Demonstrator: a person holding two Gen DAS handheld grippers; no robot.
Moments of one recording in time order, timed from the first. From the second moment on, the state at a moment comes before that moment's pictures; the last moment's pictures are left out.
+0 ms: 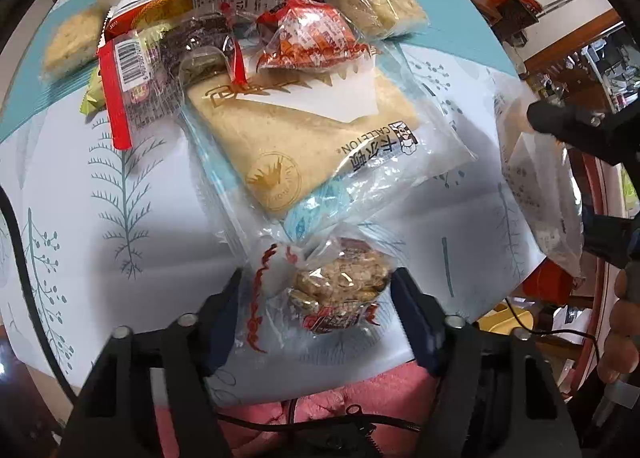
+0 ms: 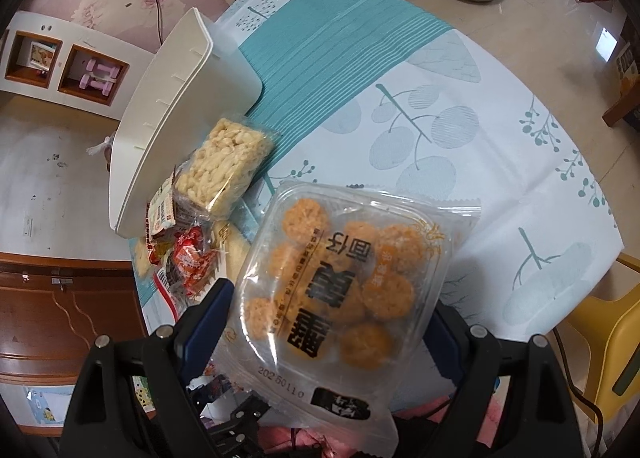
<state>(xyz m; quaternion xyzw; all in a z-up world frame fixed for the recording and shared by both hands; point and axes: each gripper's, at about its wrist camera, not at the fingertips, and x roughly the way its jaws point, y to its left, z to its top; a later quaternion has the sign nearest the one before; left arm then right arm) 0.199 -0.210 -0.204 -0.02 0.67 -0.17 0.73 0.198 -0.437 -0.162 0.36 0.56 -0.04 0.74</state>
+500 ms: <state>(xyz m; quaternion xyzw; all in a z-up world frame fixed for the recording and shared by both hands) 0.187 -0.194 -0.192 -0.03 0.66 -0.19 0.72 0.198 -0.433 -0.155 0.35 0.56 -0.04 0.75</state>
